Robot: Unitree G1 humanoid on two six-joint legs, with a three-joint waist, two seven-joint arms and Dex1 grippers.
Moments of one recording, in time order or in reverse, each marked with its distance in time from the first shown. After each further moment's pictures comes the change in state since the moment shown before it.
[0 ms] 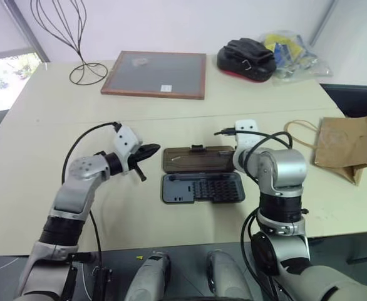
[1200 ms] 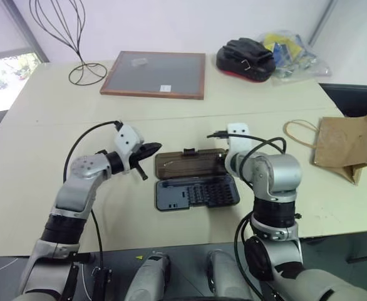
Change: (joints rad) left arm -0.005 0.000 -0.003 0.002 0.001 -0.003 0.003; right arm 0.022 0.035 0.010 -0.025 0.034 0.000 0.036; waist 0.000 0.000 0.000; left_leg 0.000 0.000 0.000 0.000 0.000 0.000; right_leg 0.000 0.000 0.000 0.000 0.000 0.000
